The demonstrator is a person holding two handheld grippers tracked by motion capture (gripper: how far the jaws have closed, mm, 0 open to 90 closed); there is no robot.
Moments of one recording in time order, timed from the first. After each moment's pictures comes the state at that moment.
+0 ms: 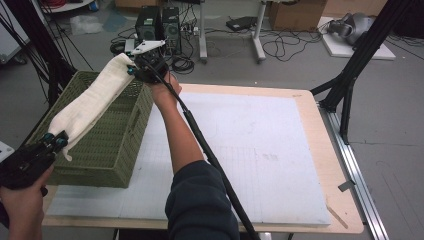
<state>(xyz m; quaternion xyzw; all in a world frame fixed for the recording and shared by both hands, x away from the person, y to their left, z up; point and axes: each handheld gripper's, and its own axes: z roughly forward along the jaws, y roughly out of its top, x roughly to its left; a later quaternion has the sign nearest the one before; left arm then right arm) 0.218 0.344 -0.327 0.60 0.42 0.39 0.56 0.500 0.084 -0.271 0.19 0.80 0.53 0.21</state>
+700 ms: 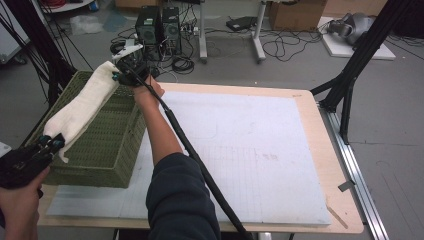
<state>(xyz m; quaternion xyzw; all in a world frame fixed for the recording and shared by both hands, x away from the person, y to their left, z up) 0.224 0.362 -0.334 0.59 0.49 0.36 0.54 0.520 0.144 -0.304 0.20 0.82 0.50 0.19</state>
